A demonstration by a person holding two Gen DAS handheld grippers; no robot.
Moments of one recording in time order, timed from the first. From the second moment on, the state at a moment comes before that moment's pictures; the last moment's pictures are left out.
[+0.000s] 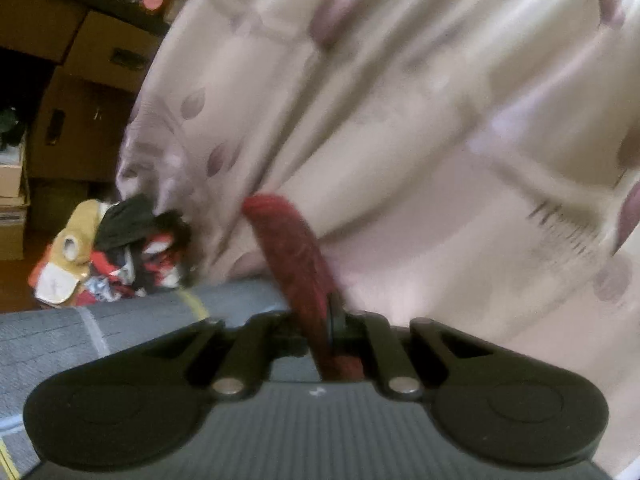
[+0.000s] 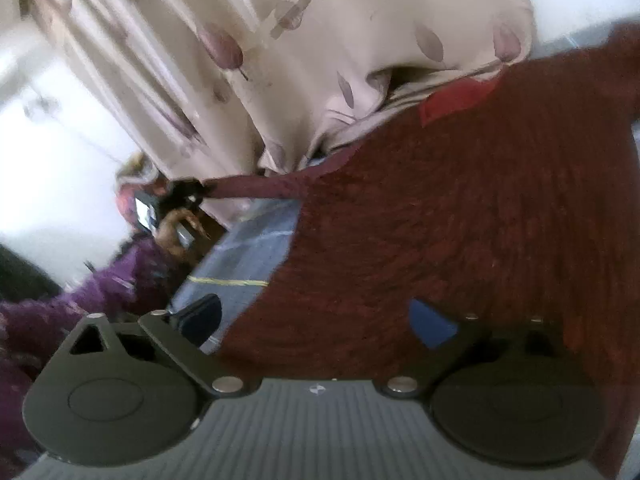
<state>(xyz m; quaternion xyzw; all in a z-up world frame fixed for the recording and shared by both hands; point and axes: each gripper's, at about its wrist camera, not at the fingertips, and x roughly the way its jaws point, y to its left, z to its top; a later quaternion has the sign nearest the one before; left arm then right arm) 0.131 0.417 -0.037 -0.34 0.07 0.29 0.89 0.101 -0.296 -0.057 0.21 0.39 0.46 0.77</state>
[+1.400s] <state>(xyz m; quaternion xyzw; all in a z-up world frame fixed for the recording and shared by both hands) -0.160 0.091 -0.056 -0.29 0.33 -0.12 0.89 -0.051 -0.419 0.017 0.04 0.27 0.29 0.92</state>
